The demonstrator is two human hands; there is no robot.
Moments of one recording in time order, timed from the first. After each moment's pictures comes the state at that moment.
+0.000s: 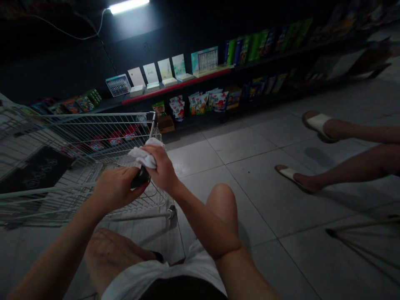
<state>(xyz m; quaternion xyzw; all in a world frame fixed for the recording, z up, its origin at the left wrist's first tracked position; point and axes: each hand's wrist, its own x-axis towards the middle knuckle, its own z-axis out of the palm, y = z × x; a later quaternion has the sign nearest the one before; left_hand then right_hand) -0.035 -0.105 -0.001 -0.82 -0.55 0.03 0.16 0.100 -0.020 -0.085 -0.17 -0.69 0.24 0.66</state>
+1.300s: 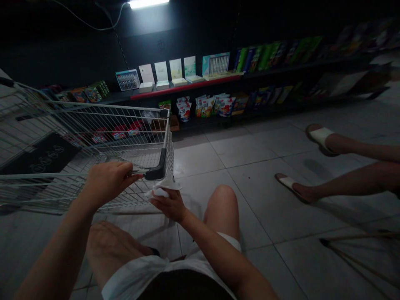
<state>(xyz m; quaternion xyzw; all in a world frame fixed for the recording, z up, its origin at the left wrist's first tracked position) -0.088 -0.126 0.001 -0.76 -0.62 0.04 0.18 0.086 -0.091 -0.216 -0.19 -0.81 -0.09 0.55</state>
